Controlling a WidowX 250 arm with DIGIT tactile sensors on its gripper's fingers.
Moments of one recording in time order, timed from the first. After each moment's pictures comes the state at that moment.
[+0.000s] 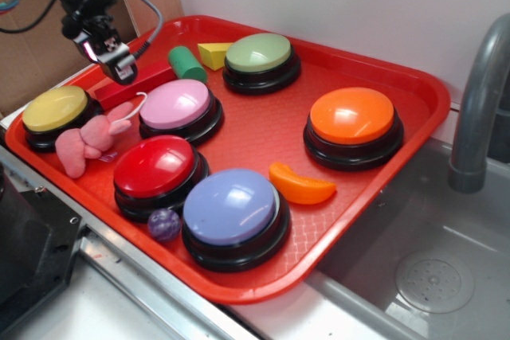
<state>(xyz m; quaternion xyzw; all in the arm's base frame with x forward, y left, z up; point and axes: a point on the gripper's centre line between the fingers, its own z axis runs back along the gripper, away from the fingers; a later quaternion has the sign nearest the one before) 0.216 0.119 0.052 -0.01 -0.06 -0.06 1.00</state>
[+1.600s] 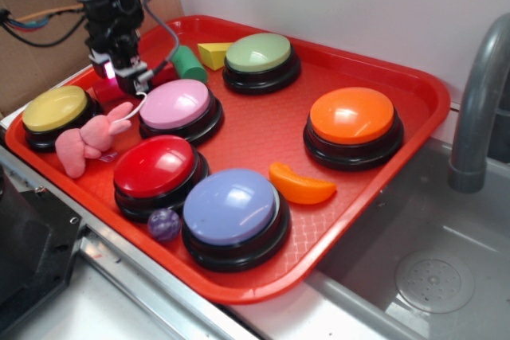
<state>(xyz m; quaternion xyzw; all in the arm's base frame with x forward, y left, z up) 0.231 0.119 0.039 -0.02 0.01 -0.01 1.00</state>
